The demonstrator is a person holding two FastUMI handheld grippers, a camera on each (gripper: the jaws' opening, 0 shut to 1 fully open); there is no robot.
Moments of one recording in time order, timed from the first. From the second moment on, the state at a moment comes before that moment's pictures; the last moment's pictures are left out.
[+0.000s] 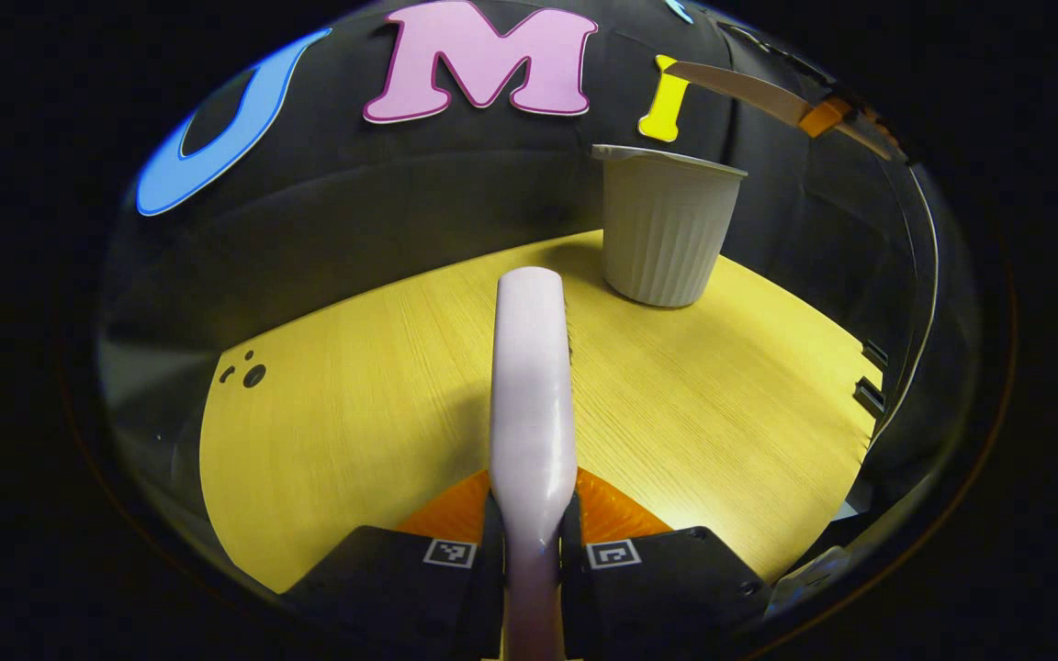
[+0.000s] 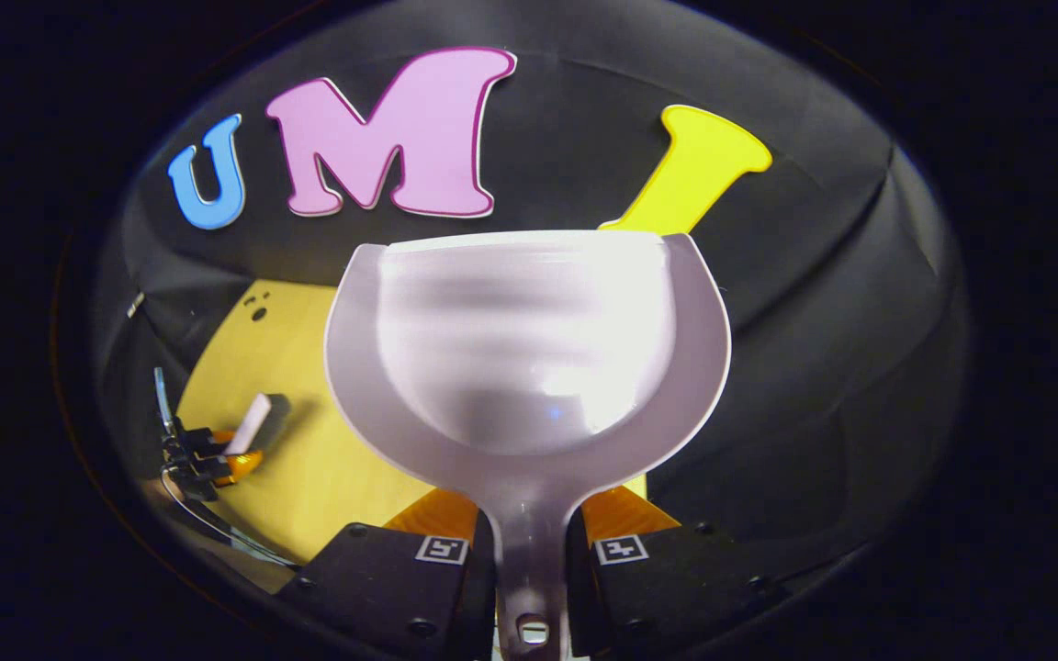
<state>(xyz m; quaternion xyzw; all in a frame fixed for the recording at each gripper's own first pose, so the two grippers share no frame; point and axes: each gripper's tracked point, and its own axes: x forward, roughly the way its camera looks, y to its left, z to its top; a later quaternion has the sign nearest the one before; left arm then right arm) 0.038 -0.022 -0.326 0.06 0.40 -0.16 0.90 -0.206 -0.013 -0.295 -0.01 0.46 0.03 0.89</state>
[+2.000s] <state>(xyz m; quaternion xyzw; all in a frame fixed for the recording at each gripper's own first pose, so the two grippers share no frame) -0.018 0.025 -0.422 0.04 0.52 -0.08 0.85 -0.404 0.153 -0.581 0.01 0.63 0.10 0.77</state>
